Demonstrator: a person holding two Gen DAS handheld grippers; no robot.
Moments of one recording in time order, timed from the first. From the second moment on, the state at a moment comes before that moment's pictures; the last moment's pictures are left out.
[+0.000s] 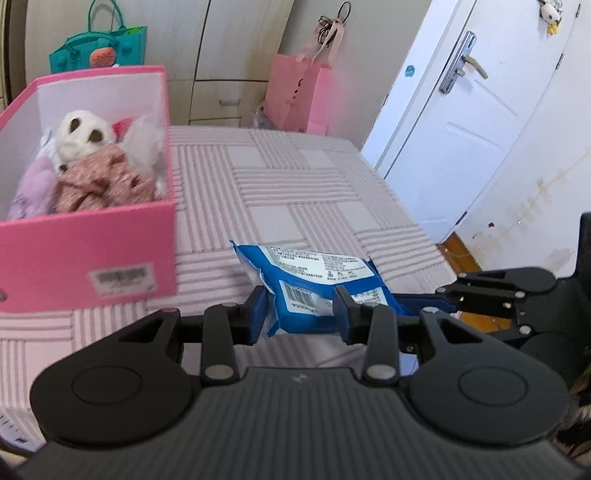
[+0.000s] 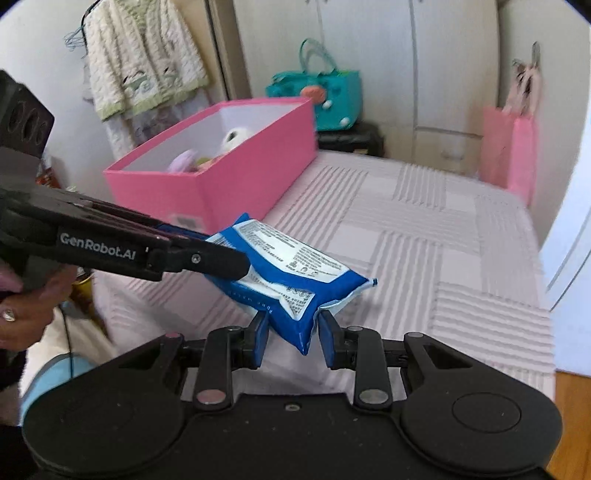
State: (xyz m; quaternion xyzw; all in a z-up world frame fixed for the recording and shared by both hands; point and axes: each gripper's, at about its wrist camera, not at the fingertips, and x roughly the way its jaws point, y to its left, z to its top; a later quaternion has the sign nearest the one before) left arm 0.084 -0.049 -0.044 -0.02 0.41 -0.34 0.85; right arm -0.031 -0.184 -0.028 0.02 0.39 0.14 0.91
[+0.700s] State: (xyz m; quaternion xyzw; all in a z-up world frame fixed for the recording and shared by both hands) left arm 0.030 0.035 0.005 -0.02 0.37 -0.29 0.88; right arm -0.042 -0.116 0.021 -0.01 0.37 0.21 0.91
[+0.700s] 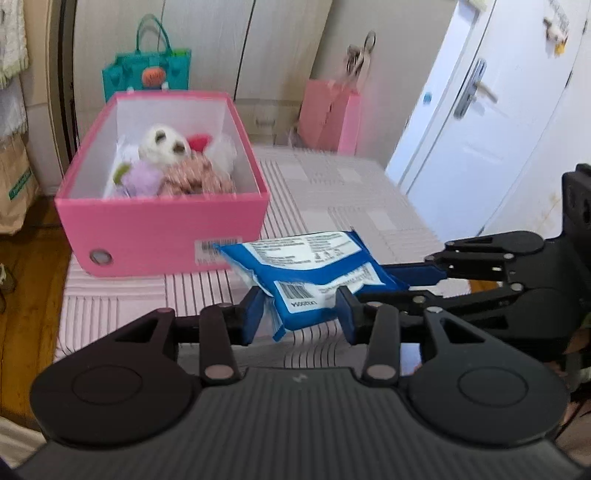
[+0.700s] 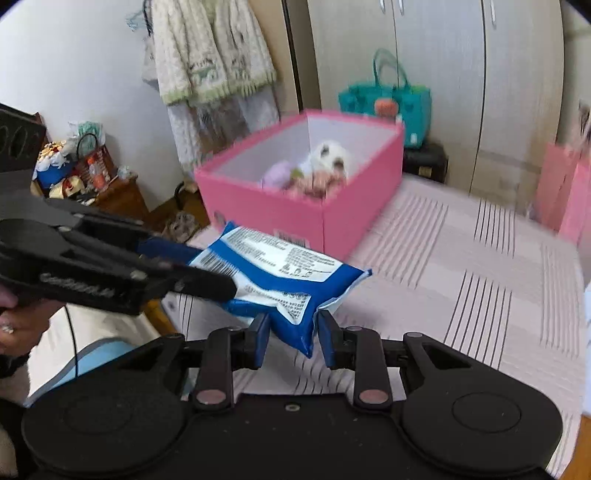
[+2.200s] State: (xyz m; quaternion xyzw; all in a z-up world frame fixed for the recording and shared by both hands) left arm 0.180 0.064 0.007 -0.03 0.24 -0.09 0.97; right arm 0.160 -0.081 0.017 -0.12 0.26 0.20 0.94
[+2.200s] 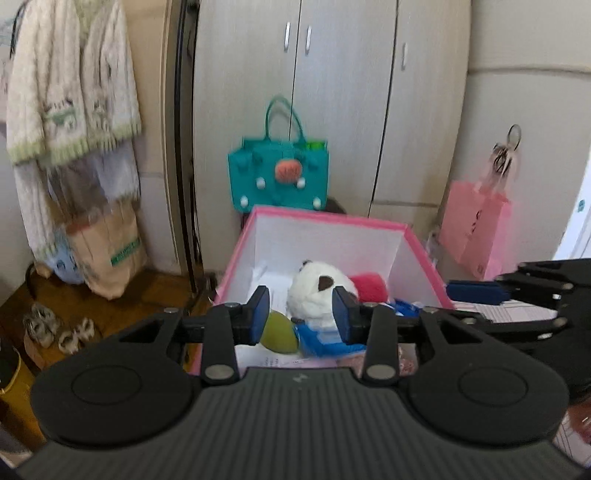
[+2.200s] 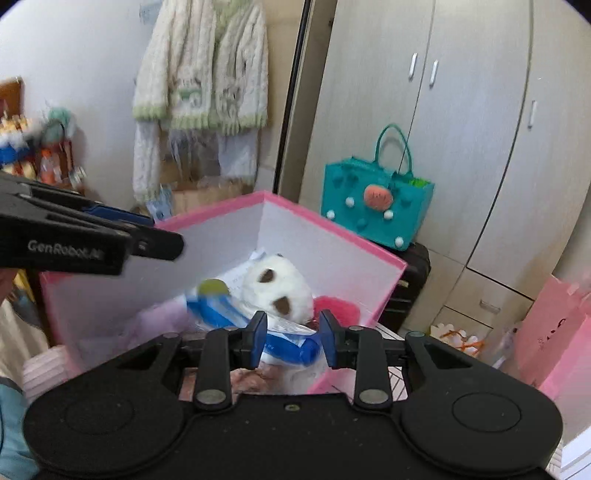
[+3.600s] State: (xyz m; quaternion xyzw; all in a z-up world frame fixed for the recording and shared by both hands) left arm 0.007 0.027 0.018 -0.01 0.19 -0.16 0.97; right arm -0.072 -0.170 0.054 0.02 0.19 0.04 0.98
